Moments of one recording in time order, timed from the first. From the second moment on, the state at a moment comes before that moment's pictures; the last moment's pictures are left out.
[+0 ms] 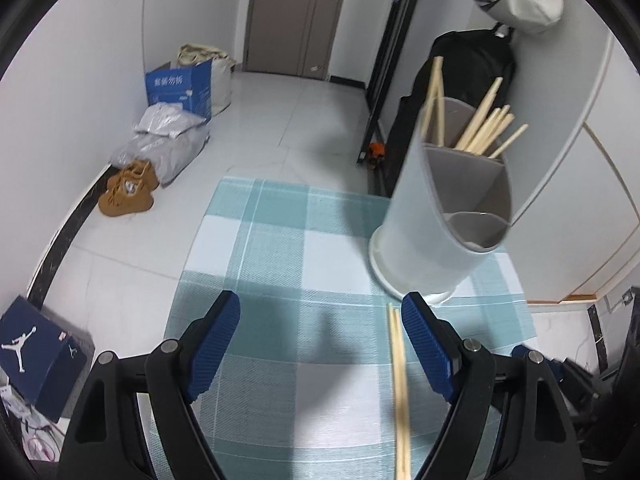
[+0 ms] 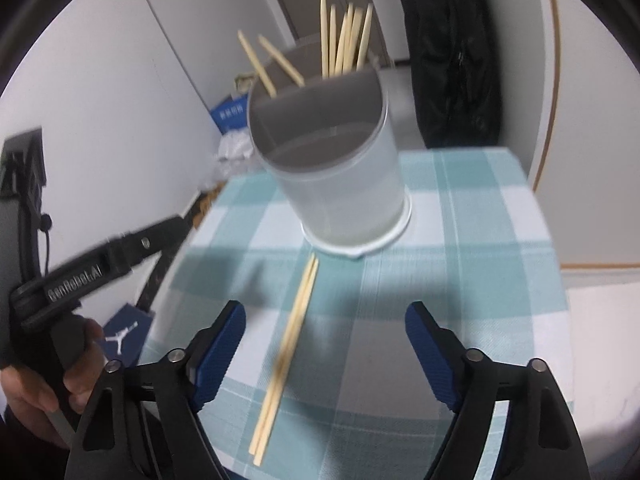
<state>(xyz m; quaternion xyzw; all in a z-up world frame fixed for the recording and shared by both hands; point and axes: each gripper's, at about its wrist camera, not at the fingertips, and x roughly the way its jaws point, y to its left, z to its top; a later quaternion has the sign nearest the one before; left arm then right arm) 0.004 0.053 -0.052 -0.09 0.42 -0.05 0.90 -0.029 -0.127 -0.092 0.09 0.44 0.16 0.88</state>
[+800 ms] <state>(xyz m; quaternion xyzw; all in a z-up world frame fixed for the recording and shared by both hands) 0.014 0.087 -0.056 -0.13 0.44 -0.05 0.89 -0.022 -0.063 -0.138 -0.06 0.51 0.16 0.85</state>
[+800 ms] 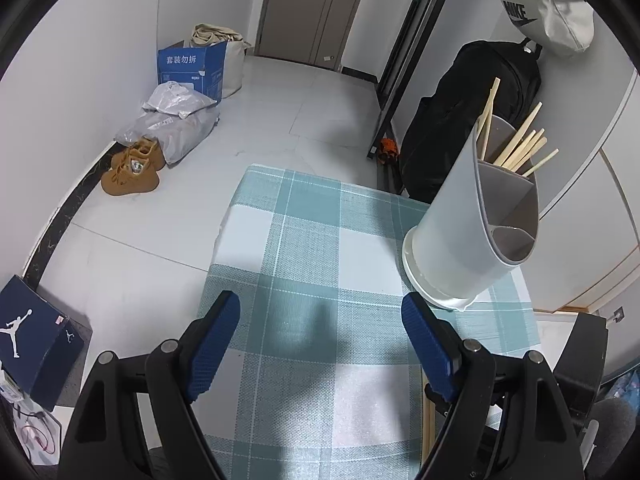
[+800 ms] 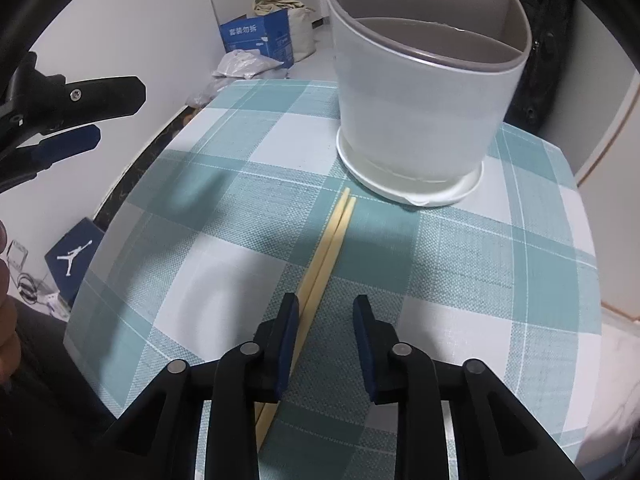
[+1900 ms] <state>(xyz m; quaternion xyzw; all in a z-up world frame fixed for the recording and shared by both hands) 0.018 0.114 -0.060 -0.19 0.46 -0.03 0.86 0.024 -0.027 -0.146 -0.09 0.55 0.13 0.82</state>
